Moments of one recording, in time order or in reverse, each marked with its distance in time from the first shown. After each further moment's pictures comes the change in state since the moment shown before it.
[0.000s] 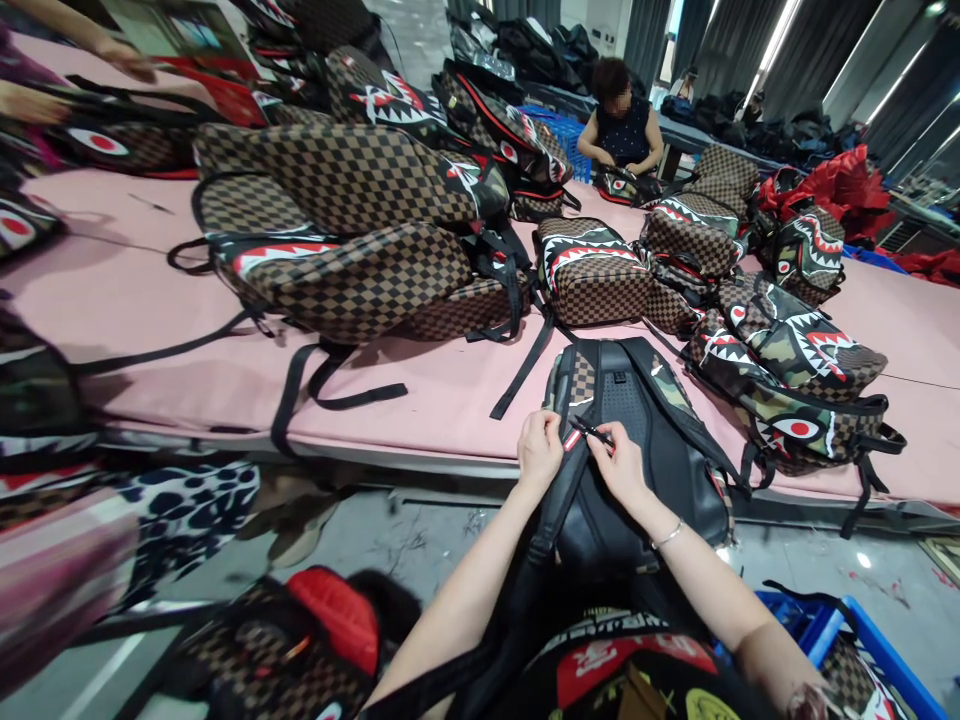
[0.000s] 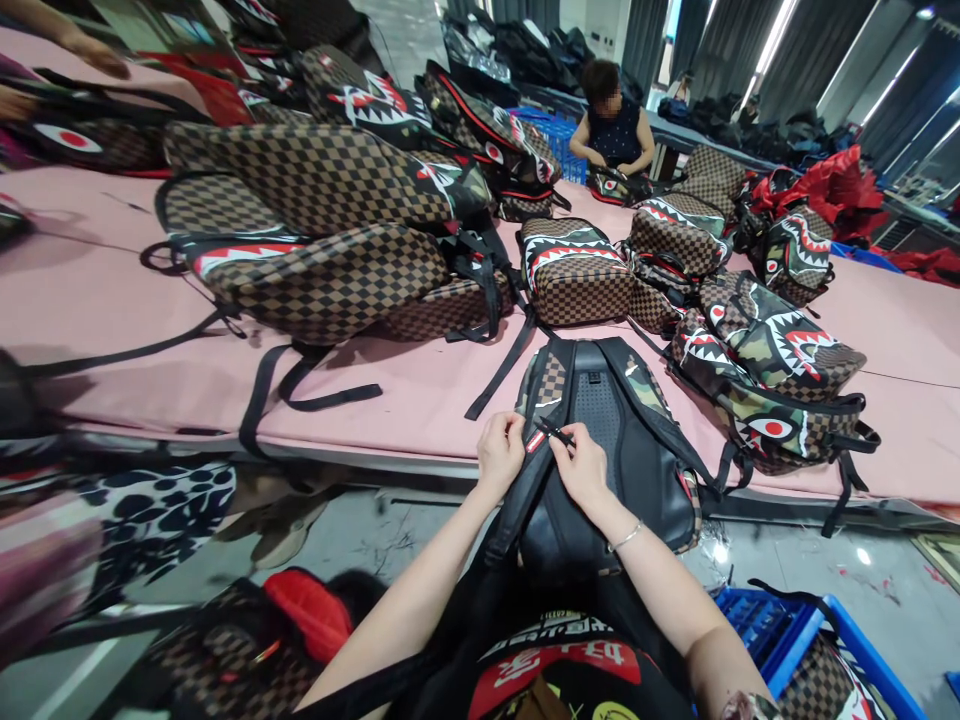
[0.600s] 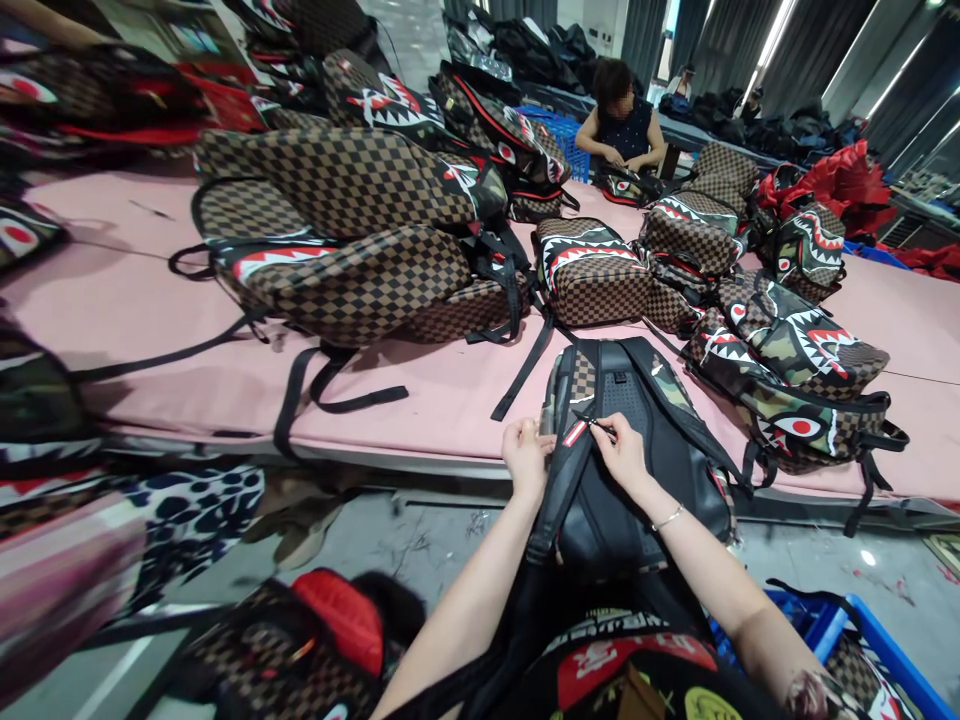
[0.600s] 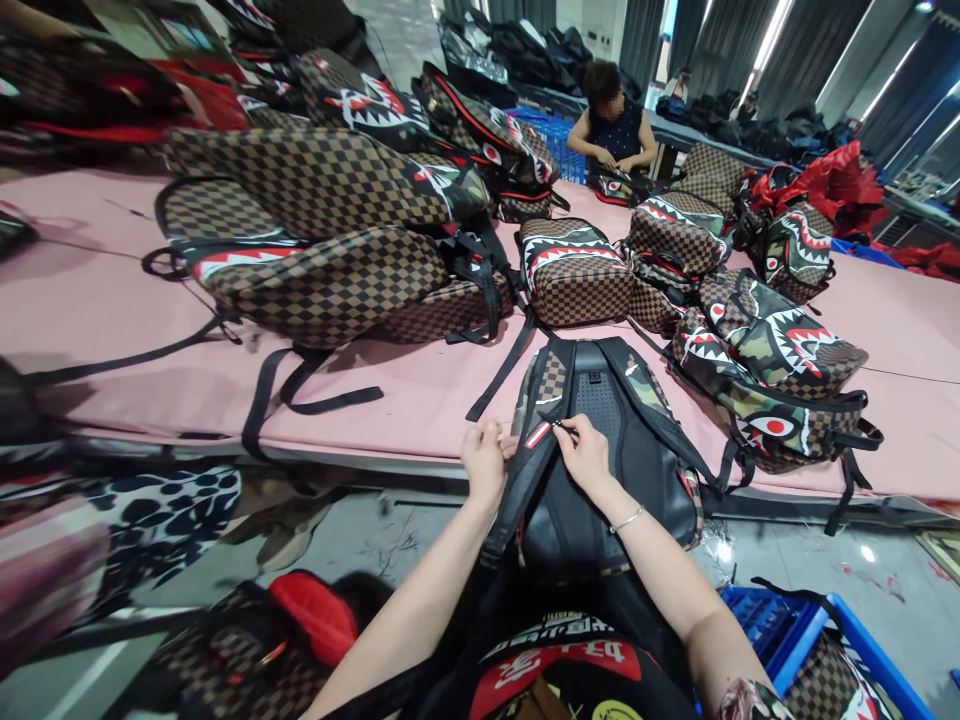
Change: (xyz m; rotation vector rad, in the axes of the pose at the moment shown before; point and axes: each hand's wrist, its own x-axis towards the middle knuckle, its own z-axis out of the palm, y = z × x) left_hand -0.003 0.001 0.001 -0.512 0.191 -0.524; right_hand 0.020 0.010 0.004 0.035 0.050 -0.099
